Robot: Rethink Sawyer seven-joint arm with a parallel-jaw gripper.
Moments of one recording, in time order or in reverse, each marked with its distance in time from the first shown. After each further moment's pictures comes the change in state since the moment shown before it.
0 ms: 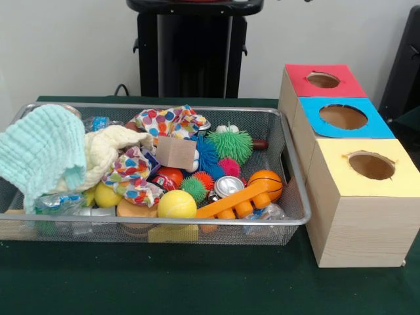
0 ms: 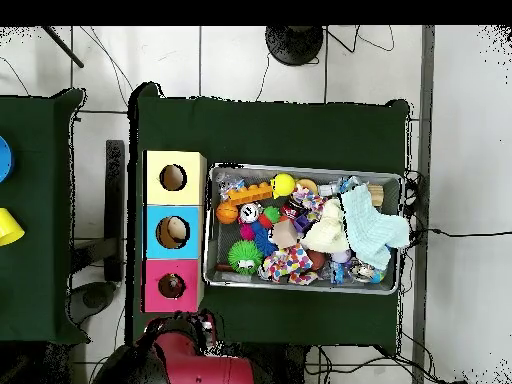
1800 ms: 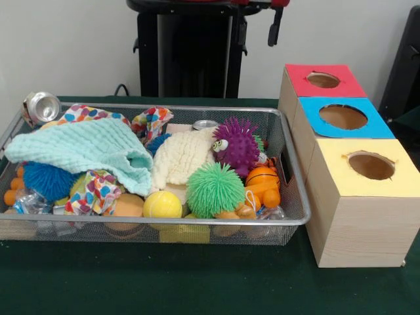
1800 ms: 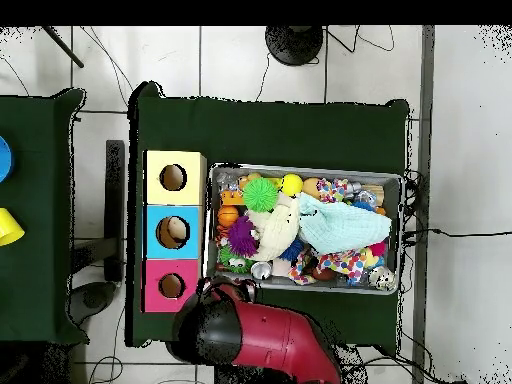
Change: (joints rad) arm -0.244 0.188 0.102 -0.045 0.026 -0.111 0.001
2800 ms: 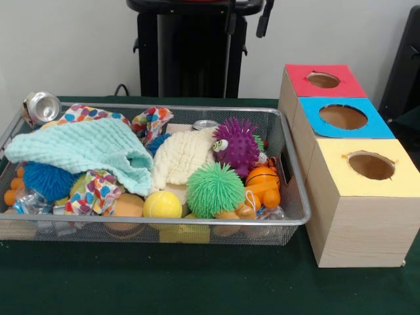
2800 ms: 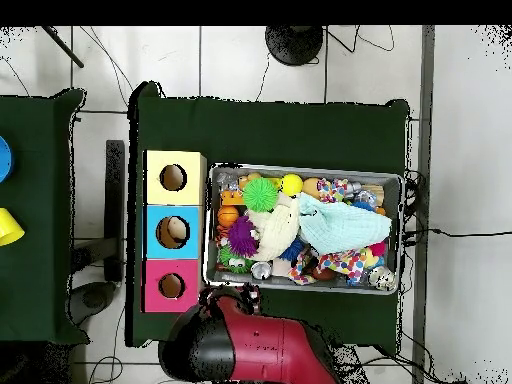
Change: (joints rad) arm 0.024 -0.052 -0.024 -0.010 -0.164 0.005 0.000
